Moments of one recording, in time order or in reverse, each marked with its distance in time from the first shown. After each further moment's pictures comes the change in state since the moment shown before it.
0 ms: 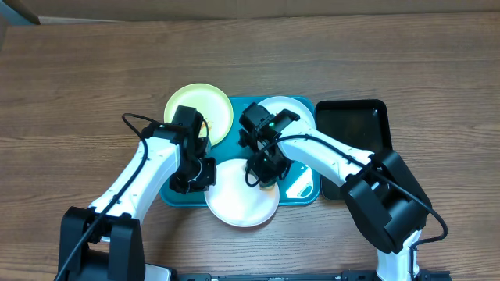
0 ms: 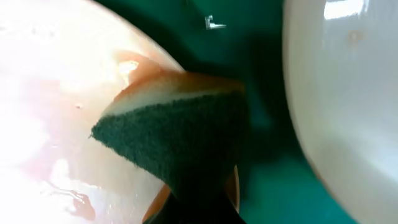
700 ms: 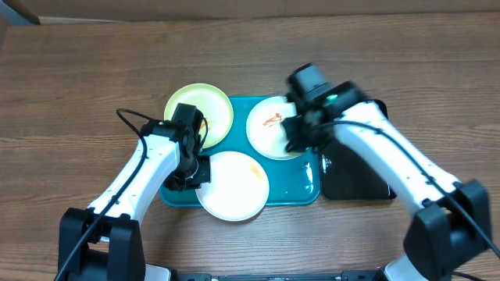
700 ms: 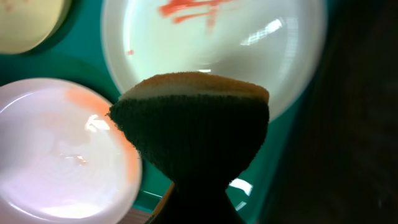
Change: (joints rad) left arm 0.002 0.000 0.056 -0.060 -0.158 -0.060; right arm -0.263 -0.280 0.044 -0.113 0.057 0.221
